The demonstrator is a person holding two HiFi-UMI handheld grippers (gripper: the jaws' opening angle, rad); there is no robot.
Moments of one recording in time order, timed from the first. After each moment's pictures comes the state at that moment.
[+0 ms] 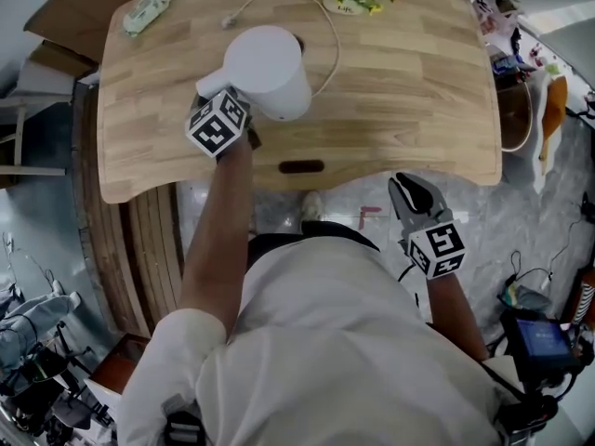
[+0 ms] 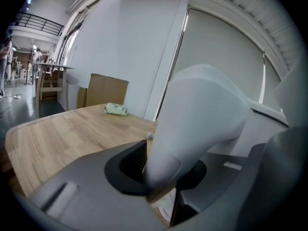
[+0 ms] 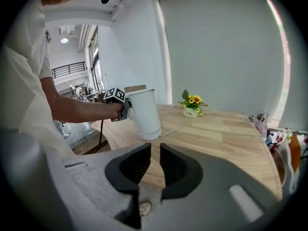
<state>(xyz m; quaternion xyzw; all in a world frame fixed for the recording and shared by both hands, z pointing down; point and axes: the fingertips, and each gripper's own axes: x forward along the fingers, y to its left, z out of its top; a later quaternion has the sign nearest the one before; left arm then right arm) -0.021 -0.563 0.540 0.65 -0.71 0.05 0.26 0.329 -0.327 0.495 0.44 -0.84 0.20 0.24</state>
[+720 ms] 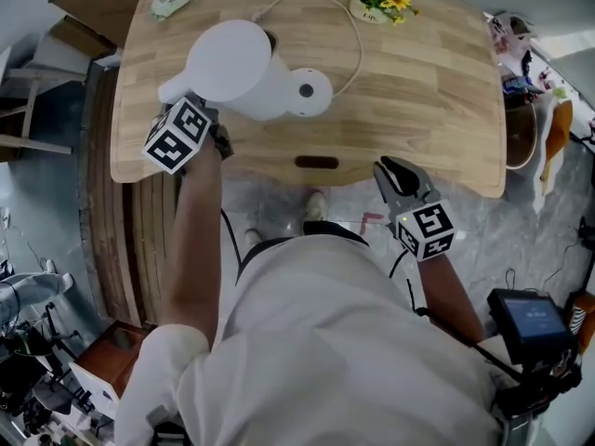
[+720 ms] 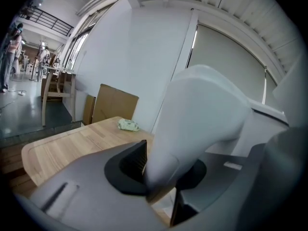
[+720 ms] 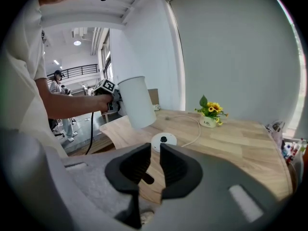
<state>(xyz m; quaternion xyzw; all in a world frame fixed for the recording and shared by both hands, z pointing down) -0.116 -0.513 0.449 0.64 -0.73 0.00 0.25 0.259 -0.351 0.483 0.39 -0.88 0.17 0.23</state>
